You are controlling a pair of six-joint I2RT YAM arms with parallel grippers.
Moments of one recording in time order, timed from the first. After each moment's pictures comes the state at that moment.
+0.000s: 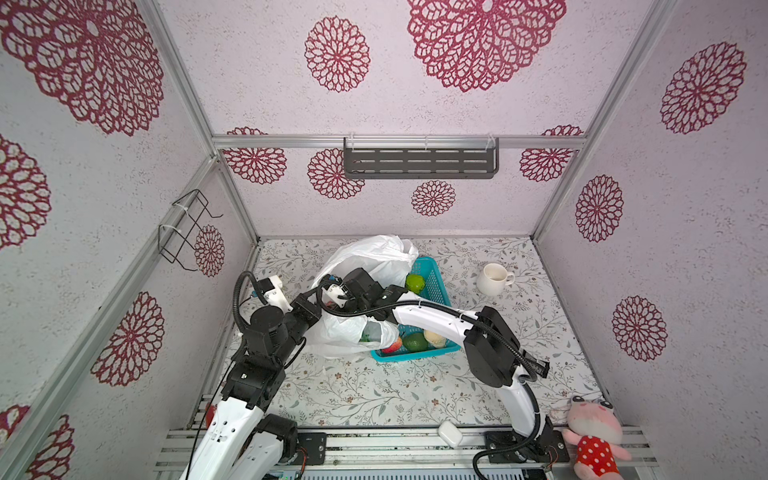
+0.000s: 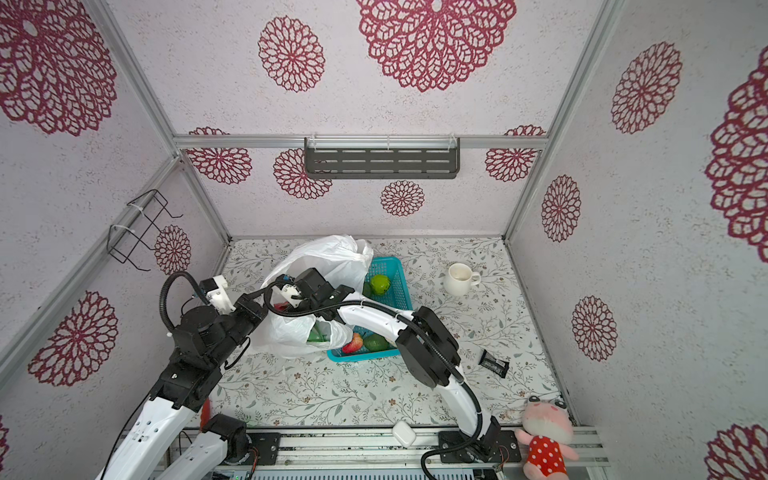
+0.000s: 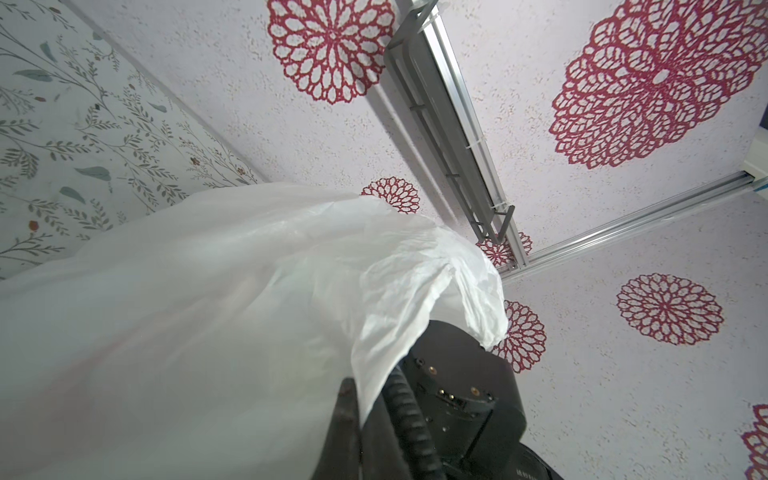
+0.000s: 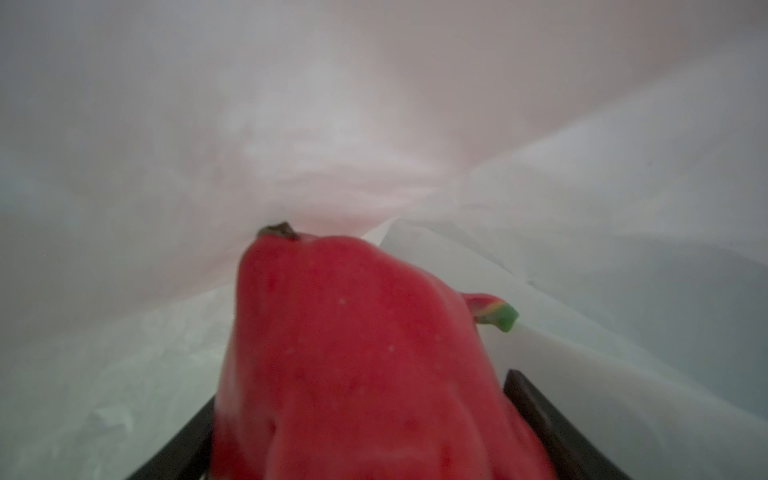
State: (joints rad) left arm -0.29 0.68 0.67 -0.17 0.03 -0.99; right arm 0.98 2.19 1.84 -0.36 -0.40 0.18
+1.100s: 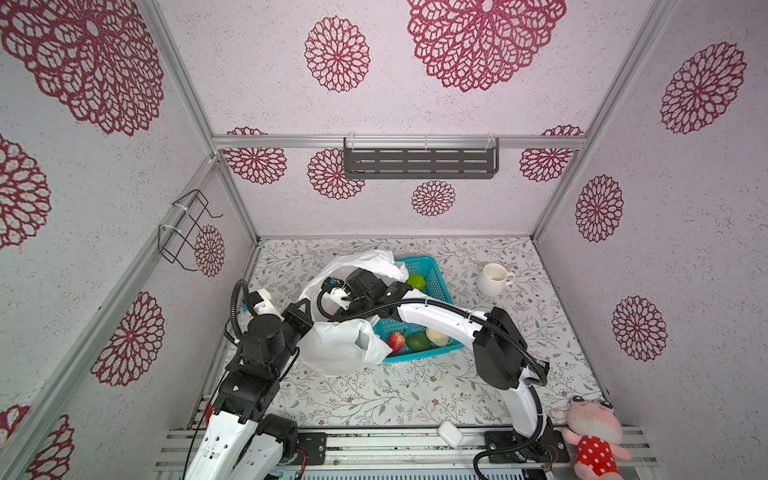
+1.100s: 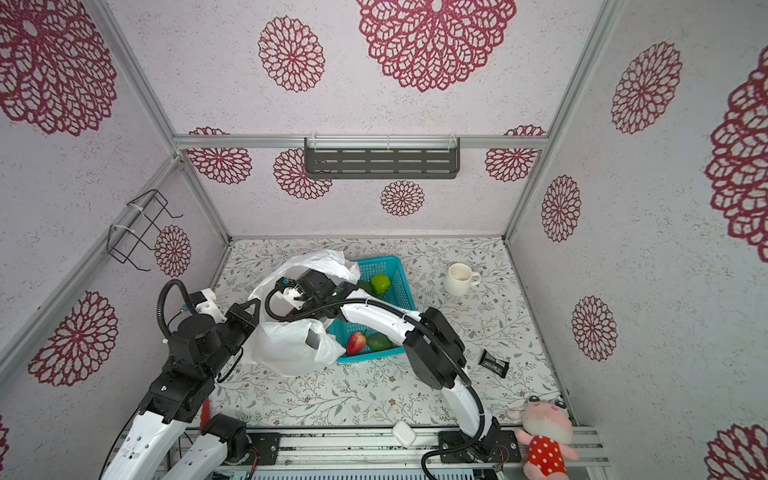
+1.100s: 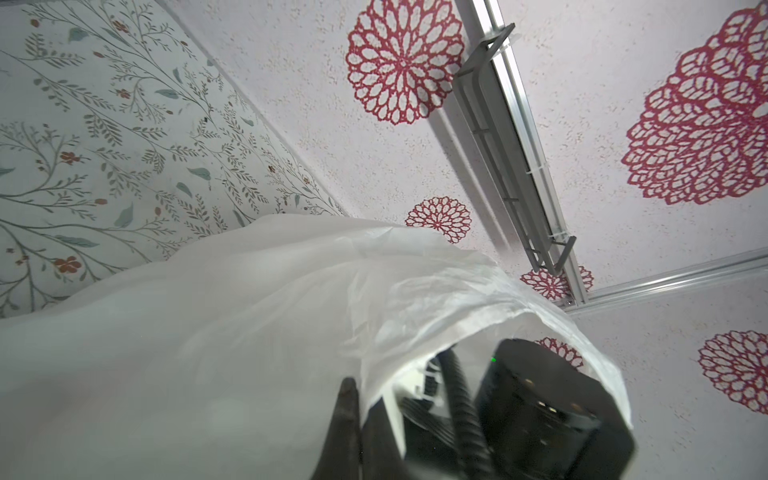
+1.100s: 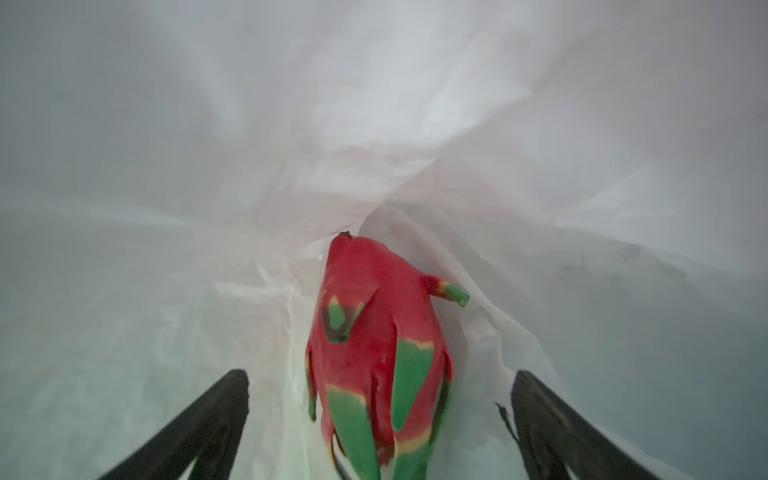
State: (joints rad) left arm -0.29 0.61 0.69 -0.37 -0.13 -1.02; right arm 0.98 2.09 1.84 -0.52 -0.41 0.04
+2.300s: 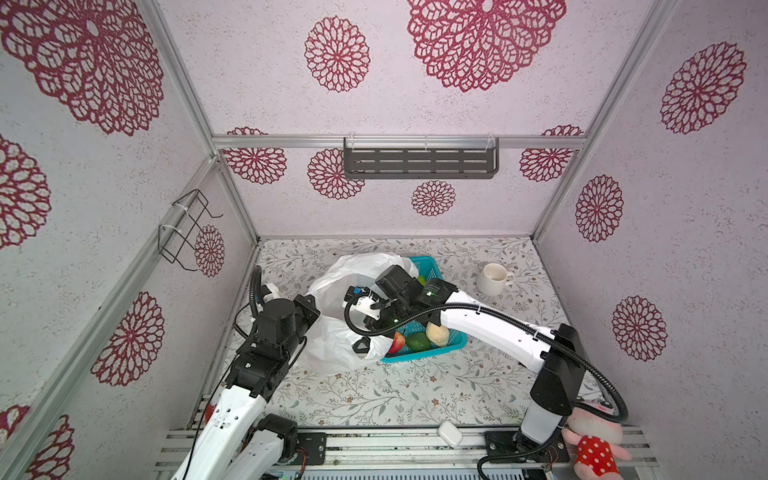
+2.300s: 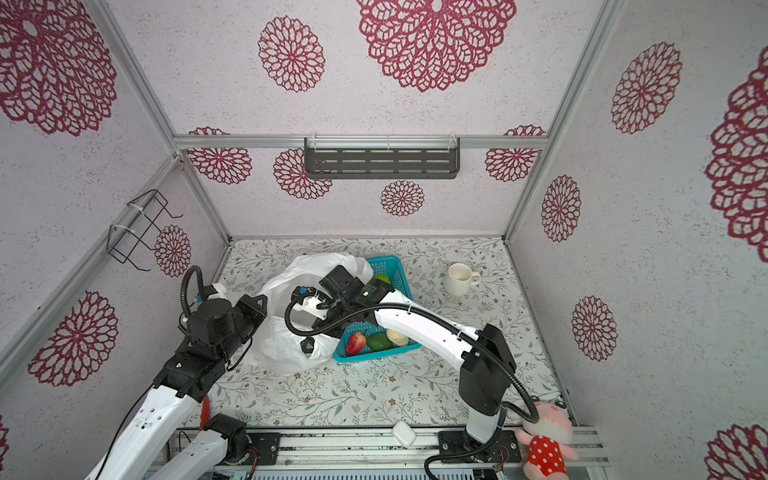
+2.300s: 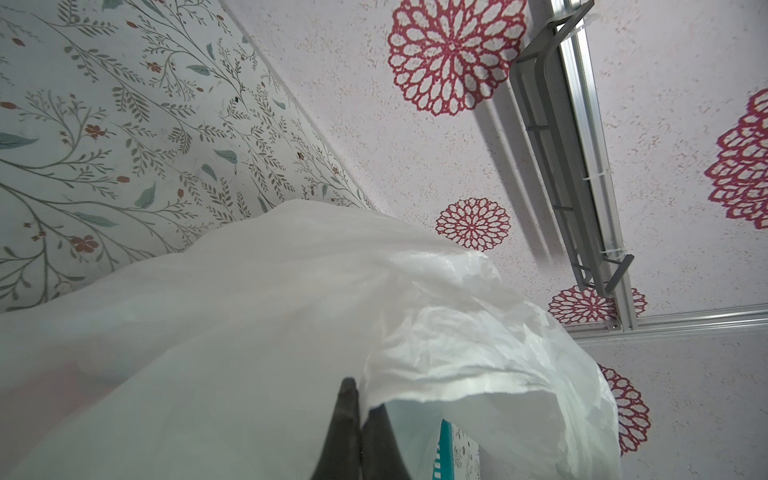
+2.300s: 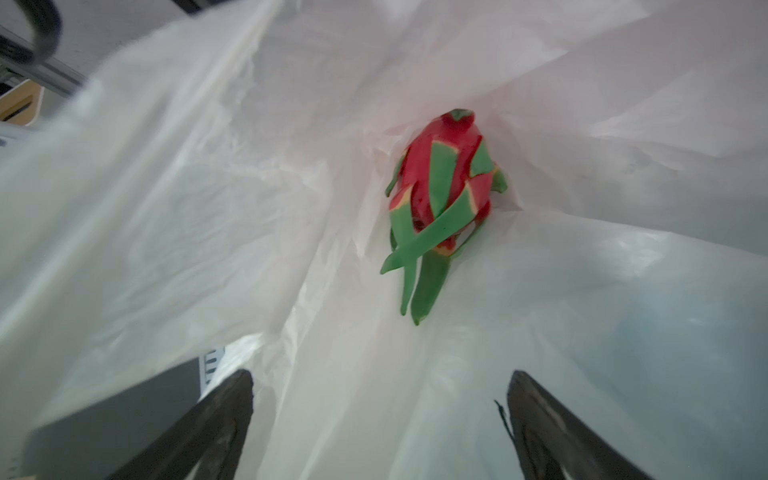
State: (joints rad) left arm -0.30 0.76 0.73 -0.36 -0.17 -1.07; right arm 0.96 1.76 1.63 -0.75 -0.41 -0.11
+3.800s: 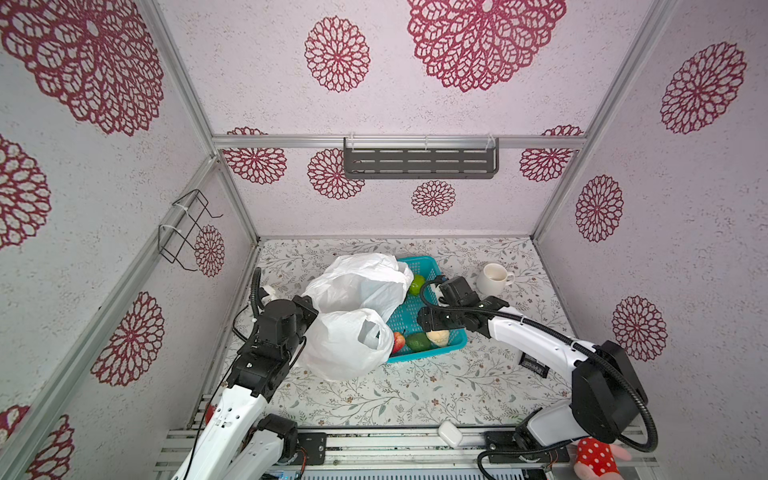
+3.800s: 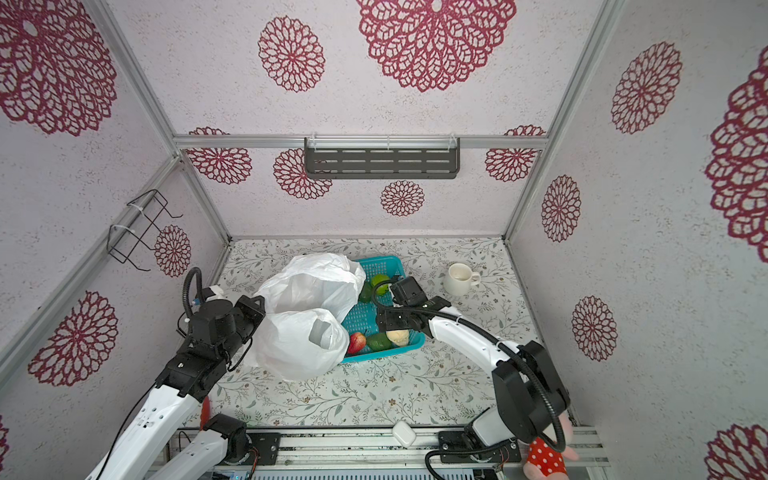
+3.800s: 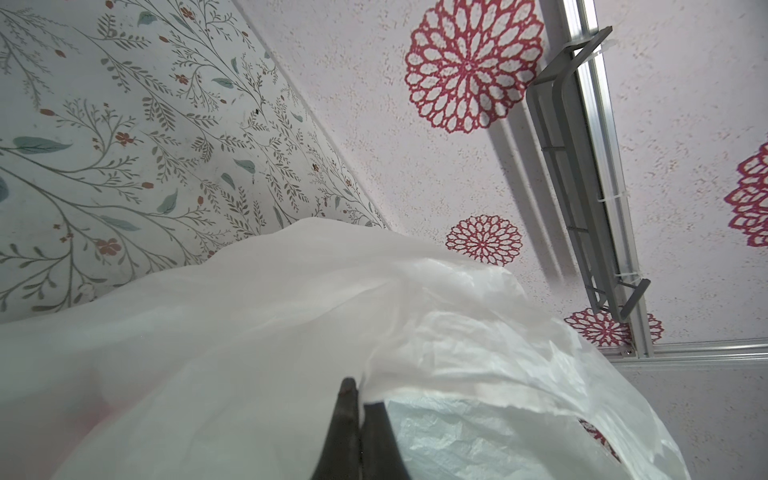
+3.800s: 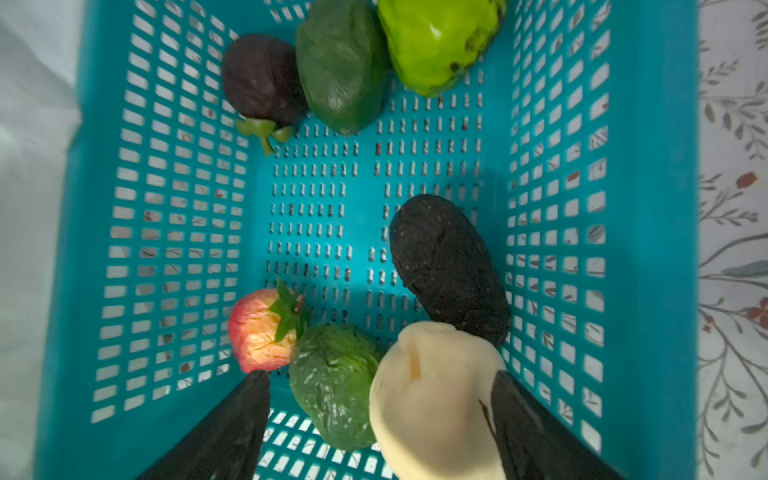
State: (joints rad) left arm -0.30 0.76 0.71 -0.35 -0.22 -1.10; right arm 0.63 1.50 1.04 -0.53 -0.06 0.41
